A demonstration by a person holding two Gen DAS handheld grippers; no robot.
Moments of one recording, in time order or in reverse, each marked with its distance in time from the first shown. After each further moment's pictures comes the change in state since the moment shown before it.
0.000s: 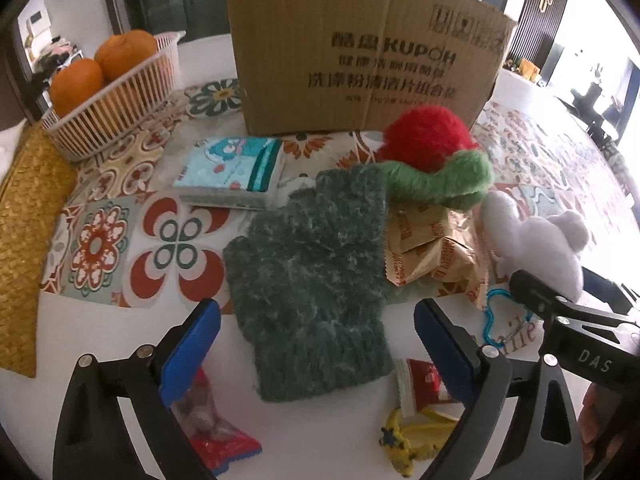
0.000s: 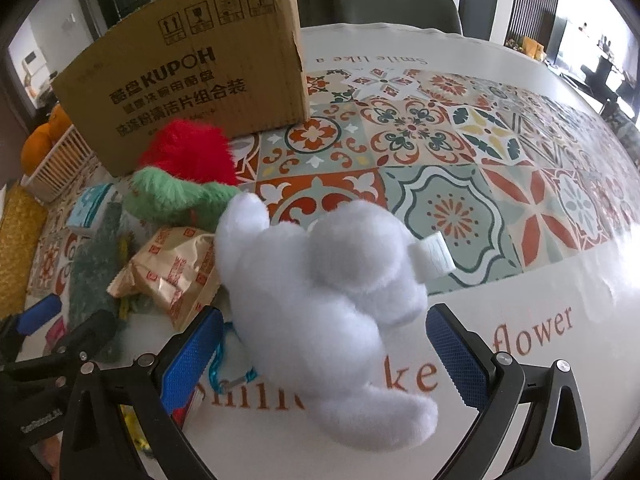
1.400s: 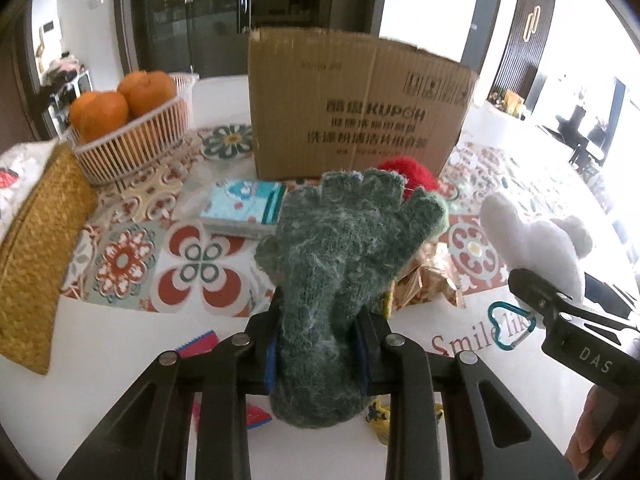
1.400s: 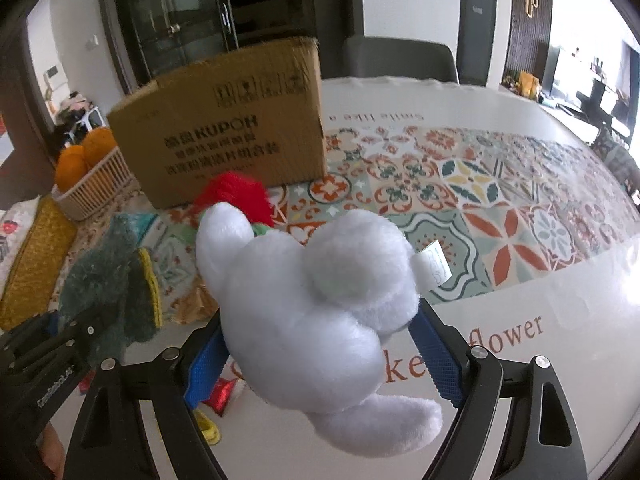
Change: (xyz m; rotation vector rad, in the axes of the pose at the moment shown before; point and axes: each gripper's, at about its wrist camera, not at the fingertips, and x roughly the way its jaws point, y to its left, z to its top) left arm -0.060 0.006 -0.013 -0.008 -0.166 -0.049; right arm -0.065 0.009 -0.009 -0.023 -0.184 0.031
